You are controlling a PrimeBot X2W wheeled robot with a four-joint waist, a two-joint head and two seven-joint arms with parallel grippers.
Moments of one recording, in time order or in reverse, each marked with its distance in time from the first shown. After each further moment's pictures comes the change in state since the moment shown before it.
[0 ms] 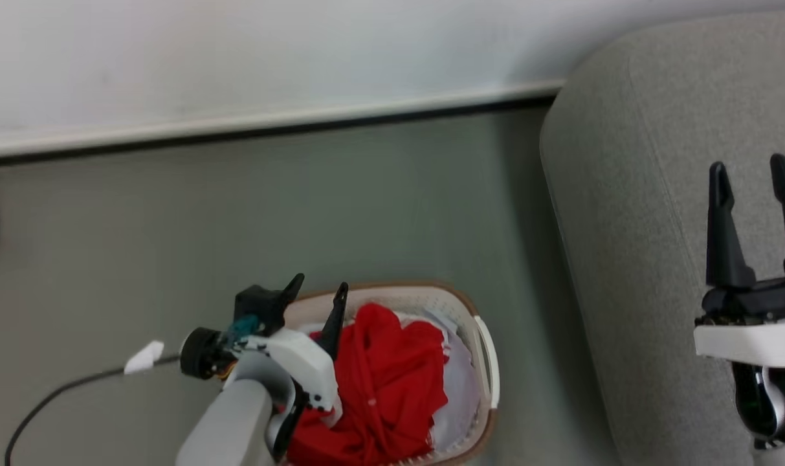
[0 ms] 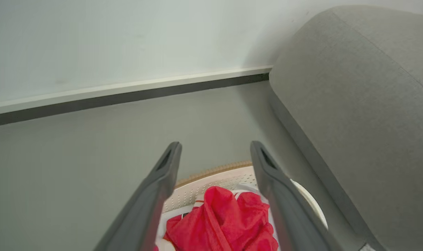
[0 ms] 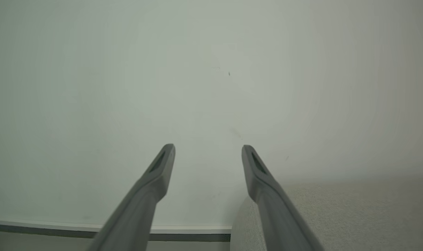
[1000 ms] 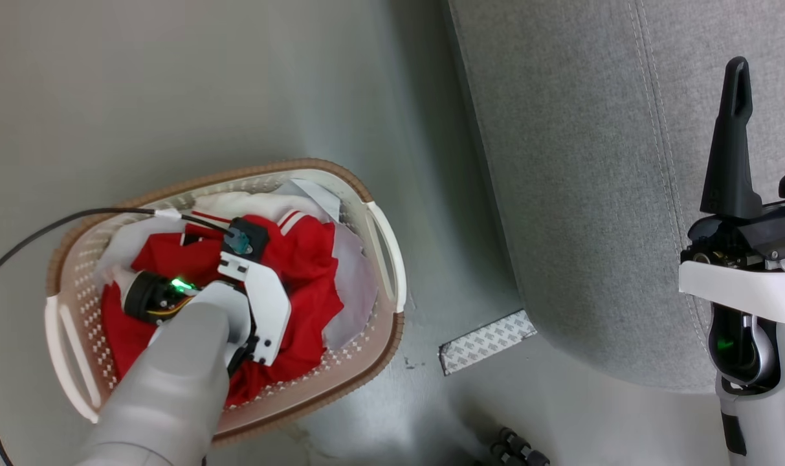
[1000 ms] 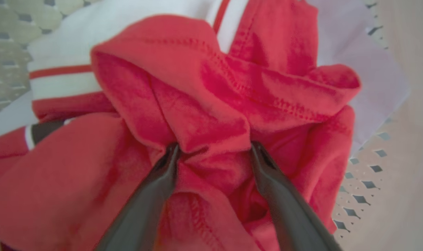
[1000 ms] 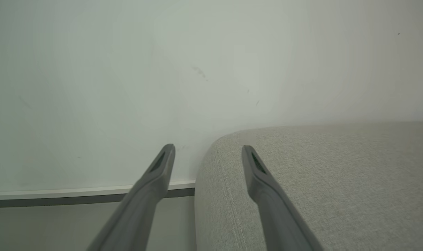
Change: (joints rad) left arm -0.413 0.065 -0.208 0.544 0.012 -0.062 0.342; right arm -0.163 0.124 0.004 -0.115 0.049 0.000 0.000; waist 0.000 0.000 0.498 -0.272
